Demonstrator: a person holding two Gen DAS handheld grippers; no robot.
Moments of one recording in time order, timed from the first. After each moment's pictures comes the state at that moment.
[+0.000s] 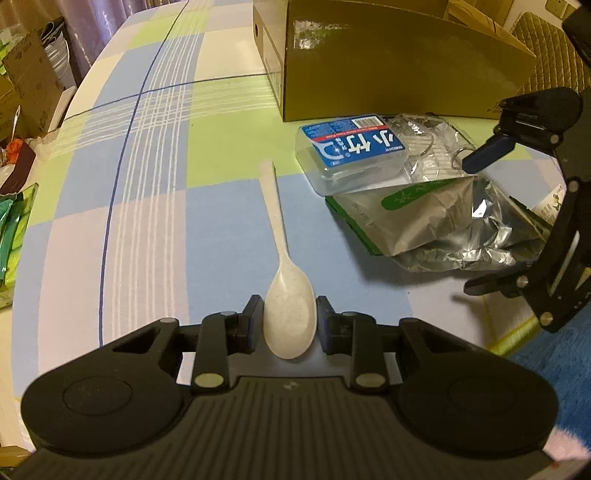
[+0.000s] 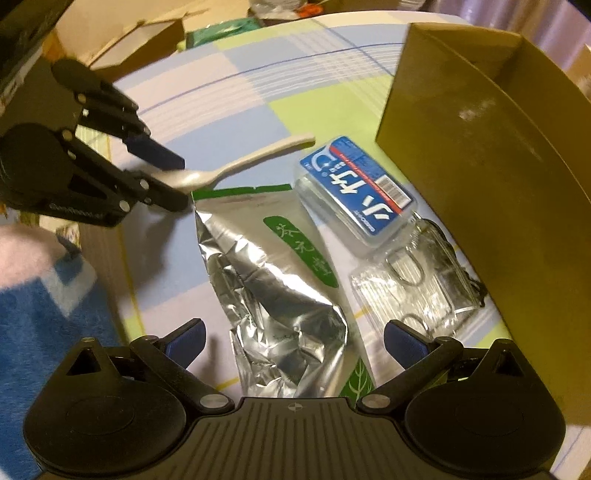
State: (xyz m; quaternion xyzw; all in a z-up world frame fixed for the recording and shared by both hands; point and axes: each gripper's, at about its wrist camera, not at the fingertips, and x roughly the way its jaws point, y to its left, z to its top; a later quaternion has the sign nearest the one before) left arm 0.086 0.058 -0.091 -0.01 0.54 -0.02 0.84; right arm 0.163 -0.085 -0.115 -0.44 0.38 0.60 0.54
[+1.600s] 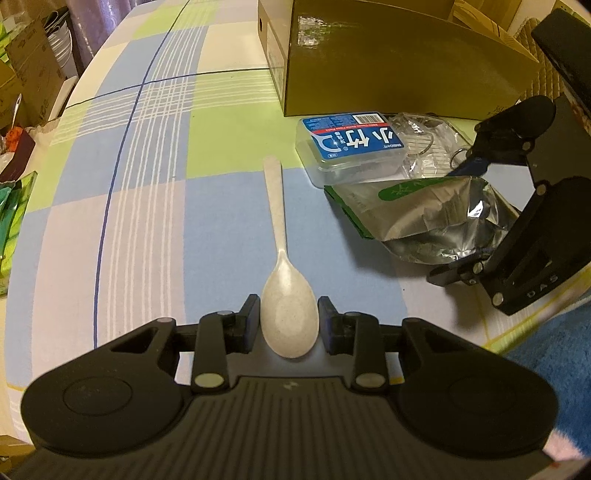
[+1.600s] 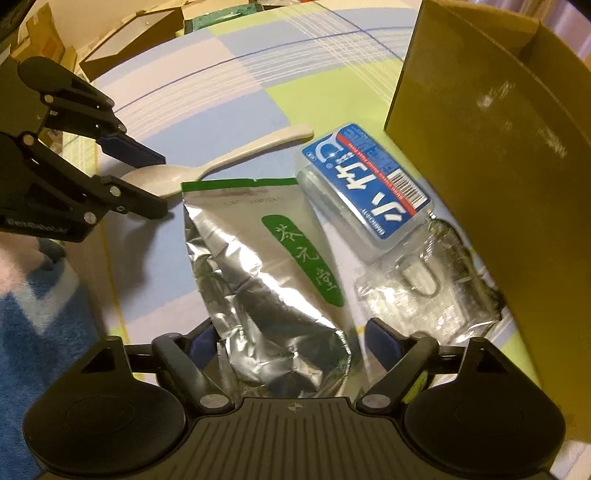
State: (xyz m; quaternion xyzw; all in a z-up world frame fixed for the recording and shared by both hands) left arm 0.081 0.057 -0.091 -0.03 0.54 -0.01 0.84; right arm 0.173 -0.066 -0.134 -0.44 0.41 0.60 0.52
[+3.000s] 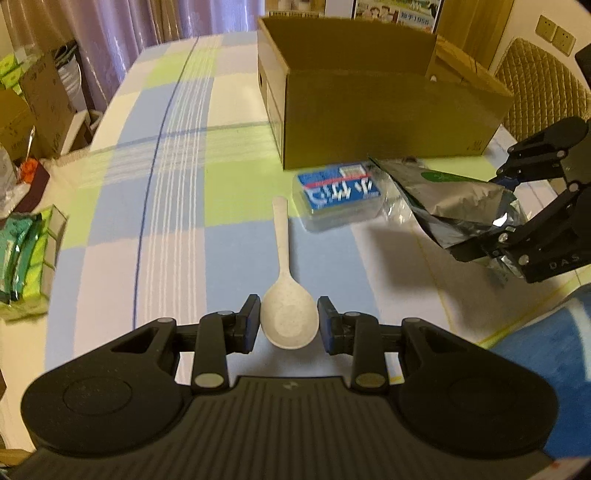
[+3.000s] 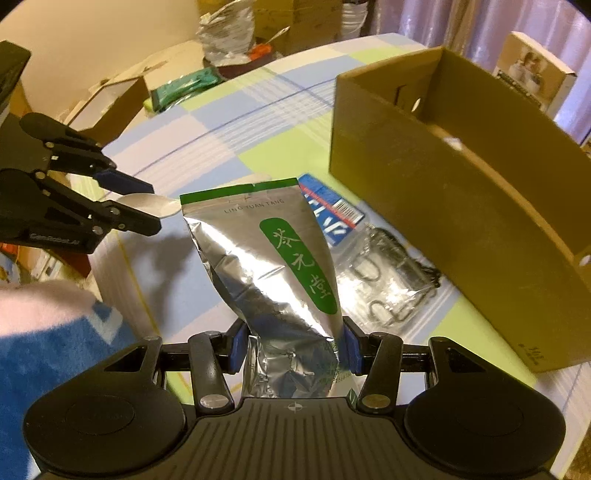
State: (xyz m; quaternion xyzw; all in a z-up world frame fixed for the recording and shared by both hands) left arm 0.067 0.053 -0.032 -0.02 0.49 0.00 0.87; right arm 0.175 -0.113 -0.066 -0.36 0.39 0.58 0.62
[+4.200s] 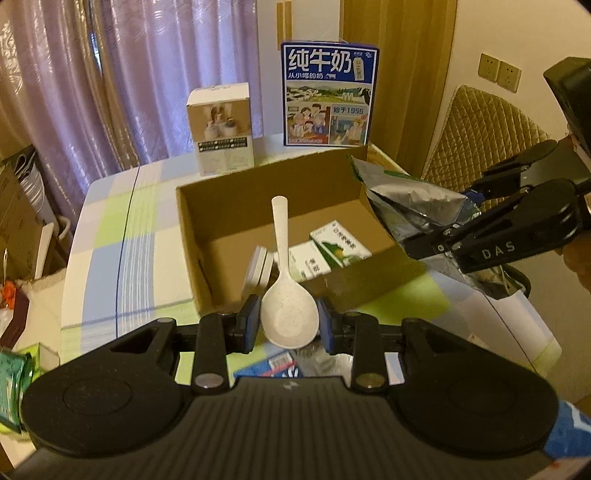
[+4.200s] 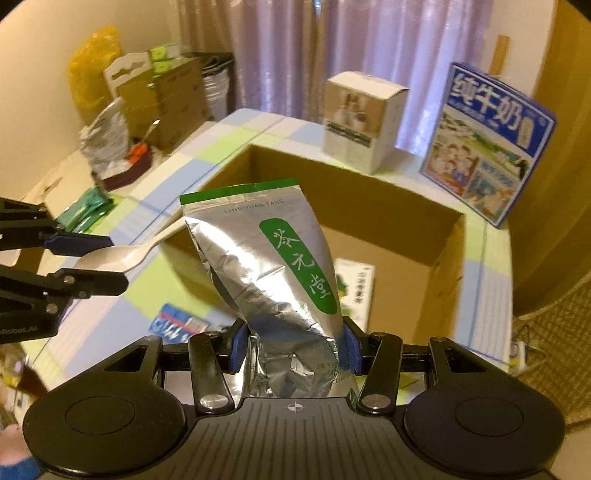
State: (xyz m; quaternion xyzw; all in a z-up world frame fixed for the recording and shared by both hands) left arm 0.178 -0.016 0.081 0.04 0.40 -0.06 0.92; right arm 0.277 -0.139 0.056 -0.24 0.38 0.47 0.76
